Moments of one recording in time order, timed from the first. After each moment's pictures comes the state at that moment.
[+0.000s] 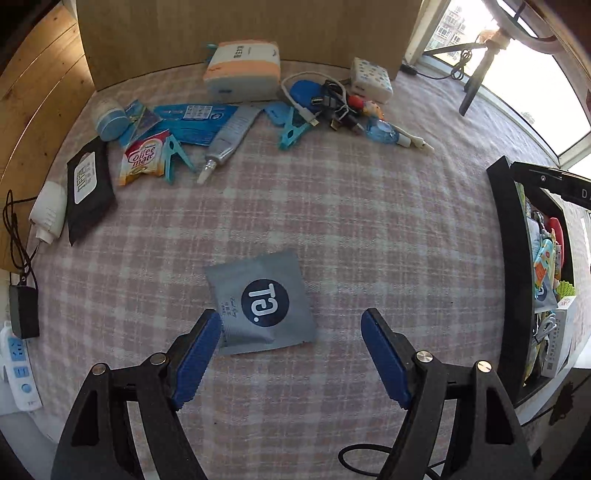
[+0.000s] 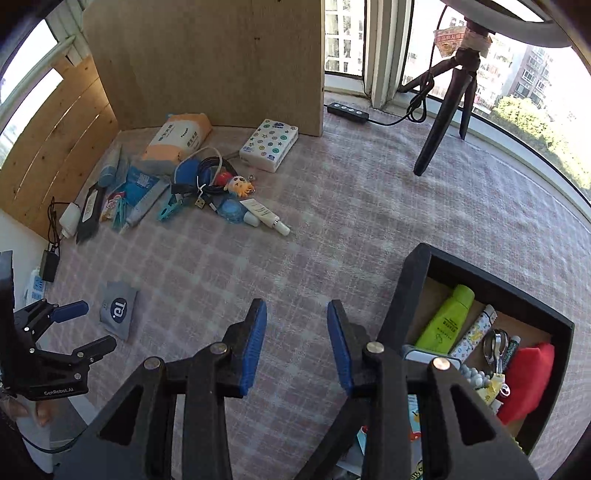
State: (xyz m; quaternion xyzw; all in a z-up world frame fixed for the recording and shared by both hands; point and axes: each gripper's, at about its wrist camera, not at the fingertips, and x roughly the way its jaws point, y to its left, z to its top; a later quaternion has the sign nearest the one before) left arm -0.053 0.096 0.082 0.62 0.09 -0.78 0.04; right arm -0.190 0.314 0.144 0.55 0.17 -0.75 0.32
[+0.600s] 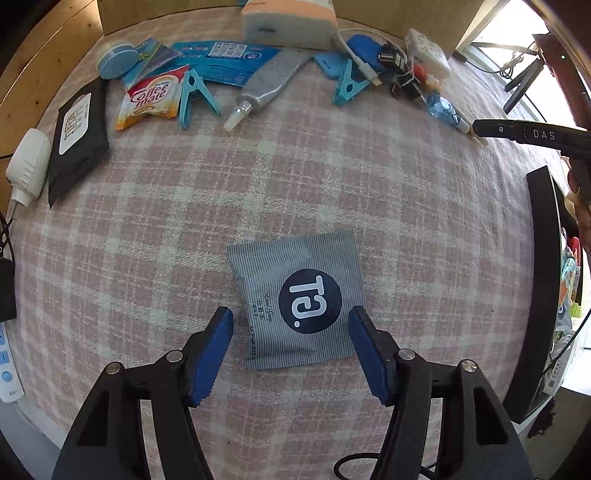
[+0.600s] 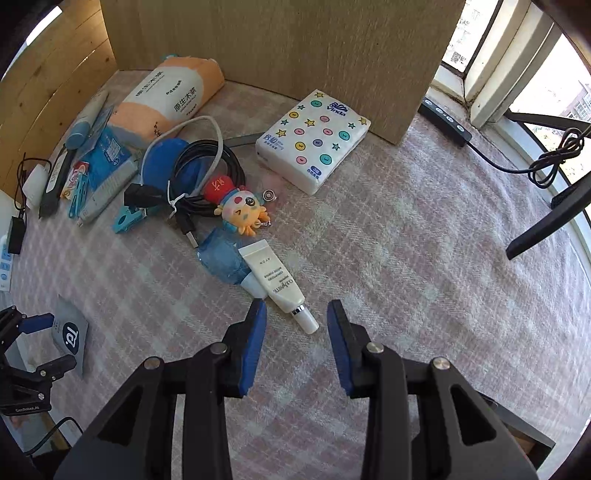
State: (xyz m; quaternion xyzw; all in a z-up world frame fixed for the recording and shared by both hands) left arm -0.061 0.079 0.030 0.67 0.13 -0.73 0.05; right arm -0.248 0.216 0.067 0.57 0.27 -0.69 0.36
